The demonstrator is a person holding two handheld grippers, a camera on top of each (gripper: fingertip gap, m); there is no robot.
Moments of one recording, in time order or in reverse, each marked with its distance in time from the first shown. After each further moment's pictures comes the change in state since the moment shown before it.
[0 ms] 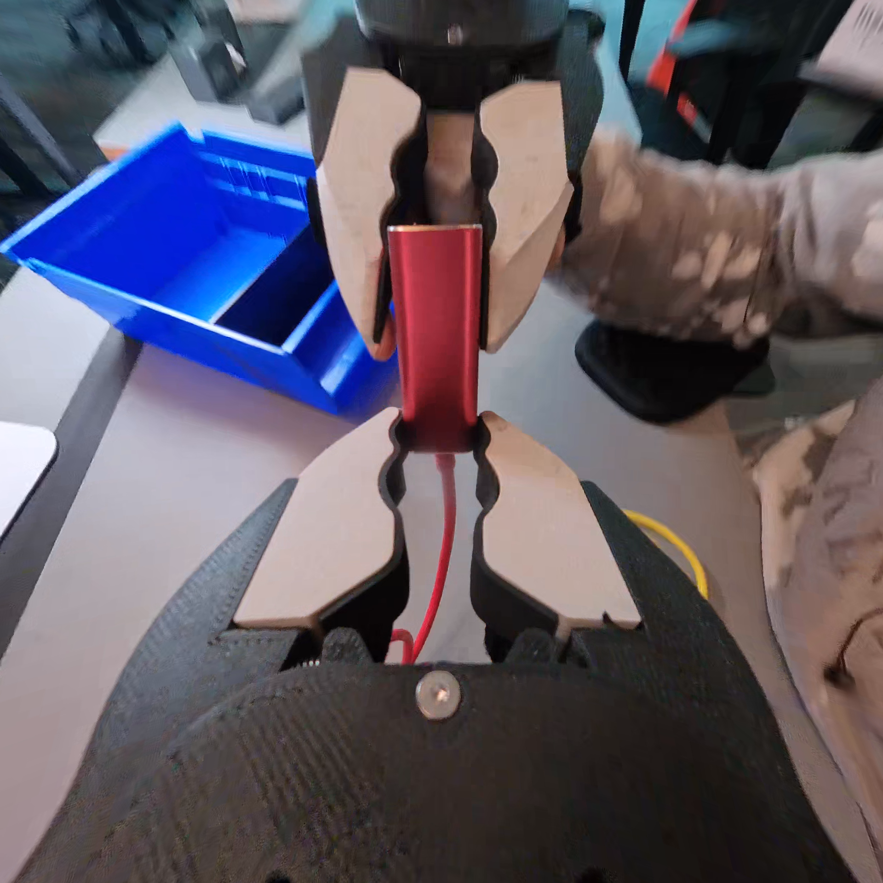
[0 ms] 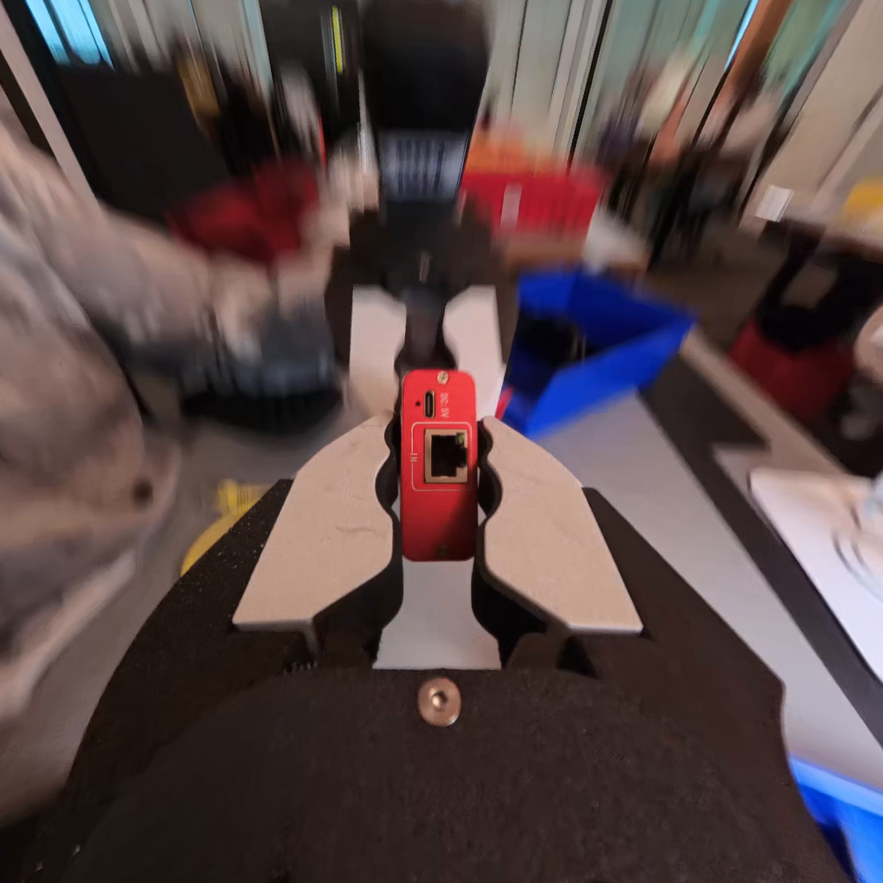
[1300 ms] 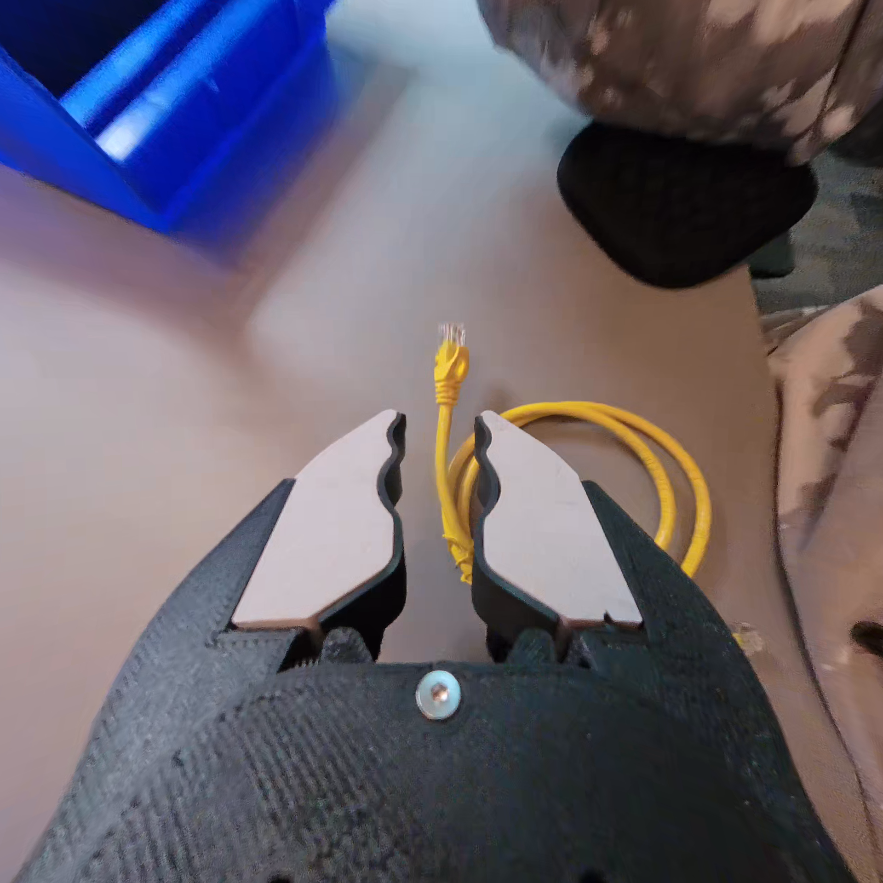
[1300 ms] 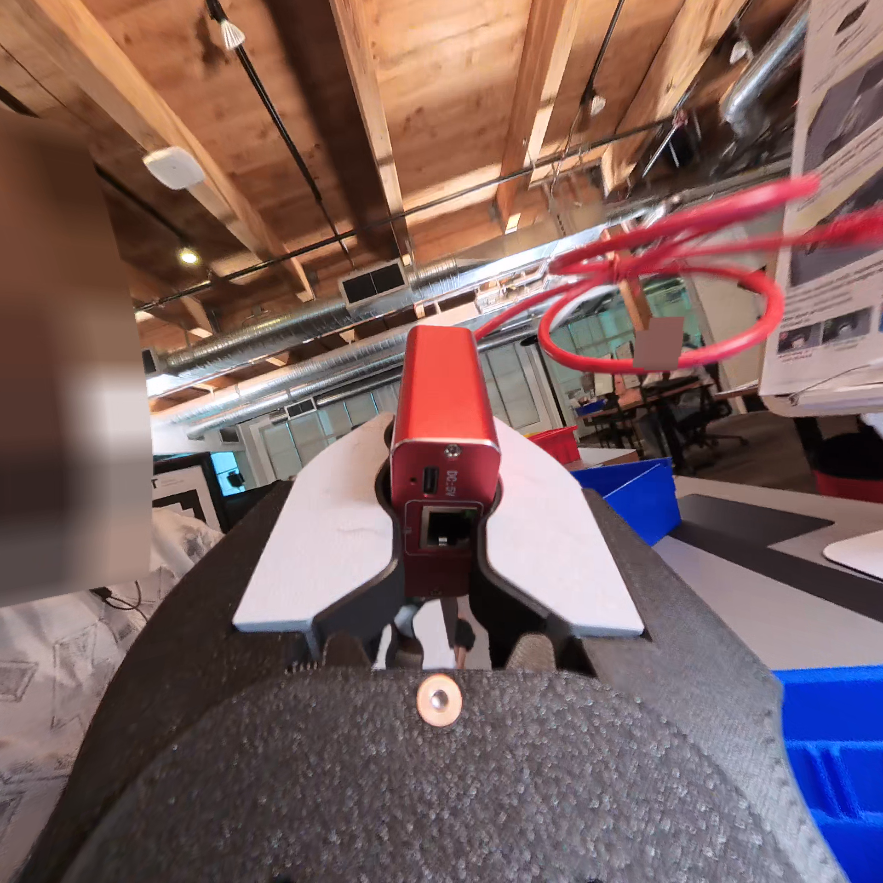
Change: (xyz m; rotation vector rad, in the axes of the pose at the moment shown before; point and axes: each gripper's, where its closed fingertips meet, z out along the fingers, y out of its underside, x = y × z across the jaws) left arm 0.049 0.113 0.054 -0.182 0.084 -0.107; right arm 0.052 -0.016 -0.105 0.801 0.021 0.420
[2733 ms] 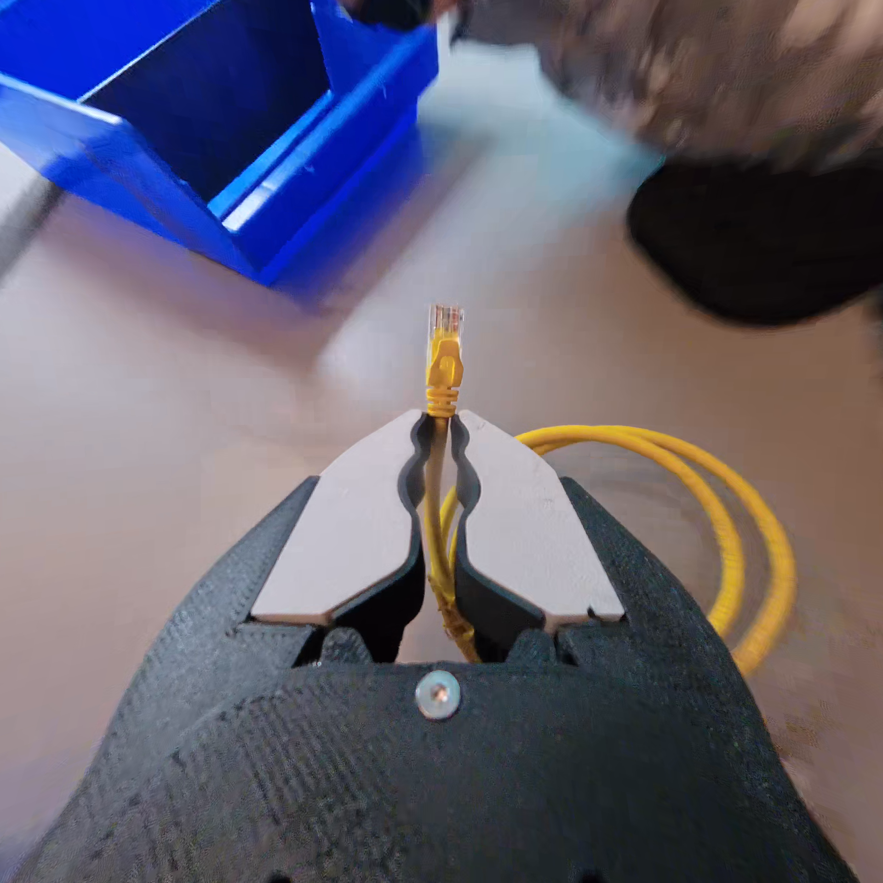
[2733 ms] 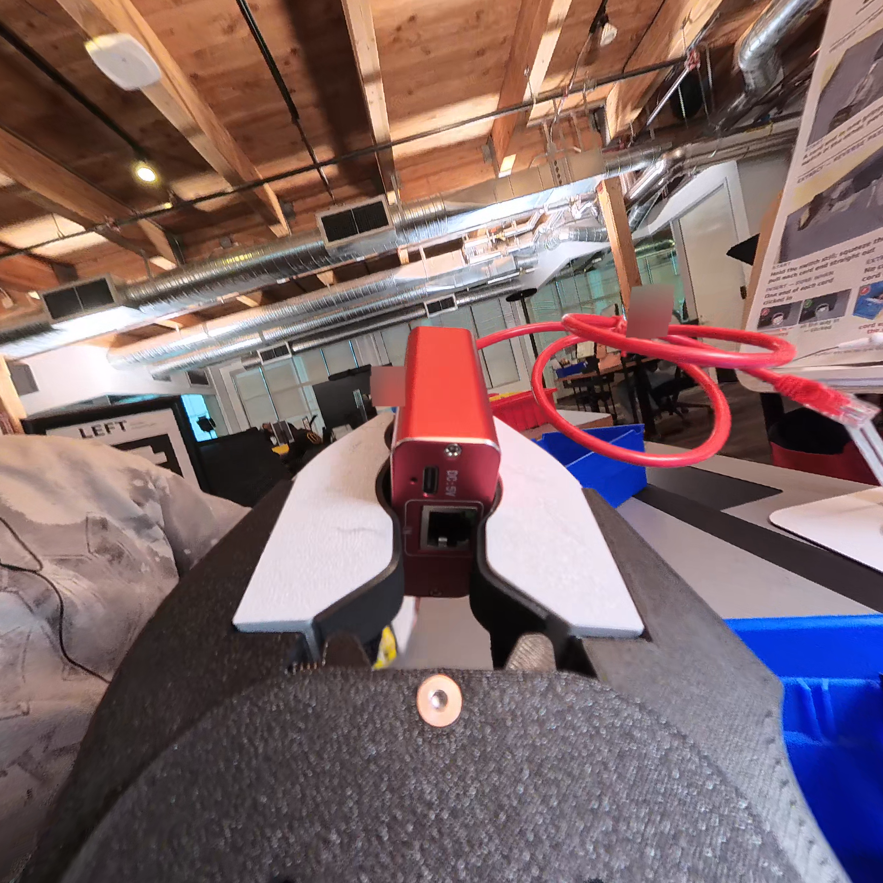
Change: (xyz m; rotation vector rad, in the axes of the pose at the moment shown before) left arm -0.006 -0.017 -0.009 0.139 -0.214 0.032; right arm 0.002 0.011 -0.010 -0.124 0.023 -0.073
